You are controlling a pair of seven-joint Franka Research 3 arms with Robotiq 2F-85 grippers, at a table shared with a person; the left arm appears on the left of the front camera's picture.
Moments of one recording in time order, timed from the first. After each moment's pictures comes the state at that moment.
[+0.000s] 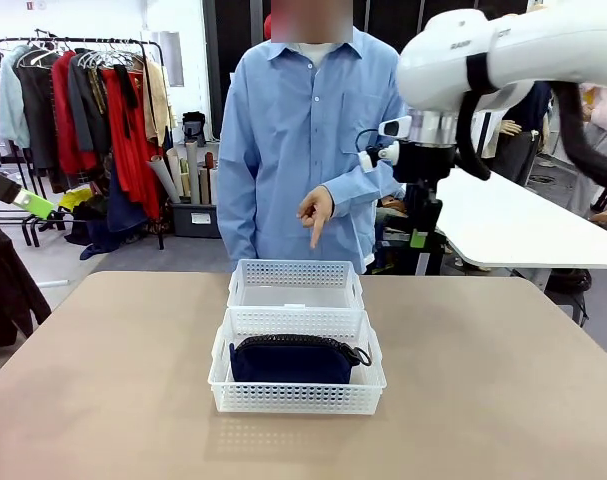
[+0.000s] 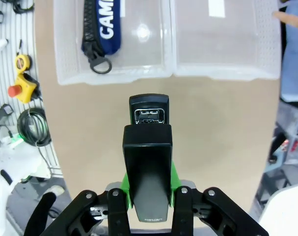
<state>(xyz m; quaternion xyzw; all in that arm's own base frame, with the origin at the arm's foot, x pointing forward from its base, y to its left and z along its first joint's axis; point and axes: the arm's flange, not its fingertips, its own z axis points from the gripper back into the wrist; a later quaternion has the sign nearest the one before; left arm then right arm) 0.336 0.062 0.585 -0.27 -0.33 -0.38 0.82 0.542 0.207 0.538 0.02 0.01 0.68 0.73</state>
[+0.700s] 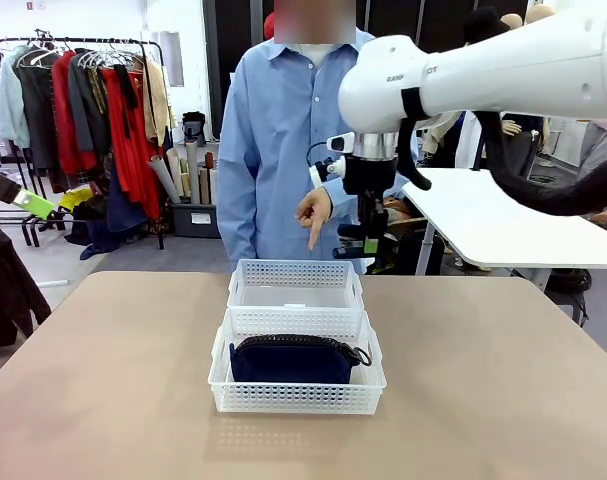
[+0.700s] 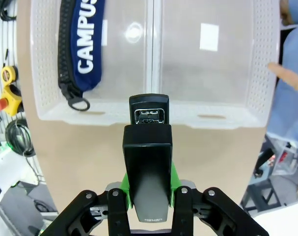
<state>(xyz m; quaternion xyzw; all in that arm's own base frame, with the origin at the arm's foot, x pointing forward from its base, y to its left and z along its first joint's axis) 0.337 0.062 0.585 -0.27 -0.33 -0.38 0.82 0.573 0.289 0.506 0.00 0.02 0.71 0.71</state>
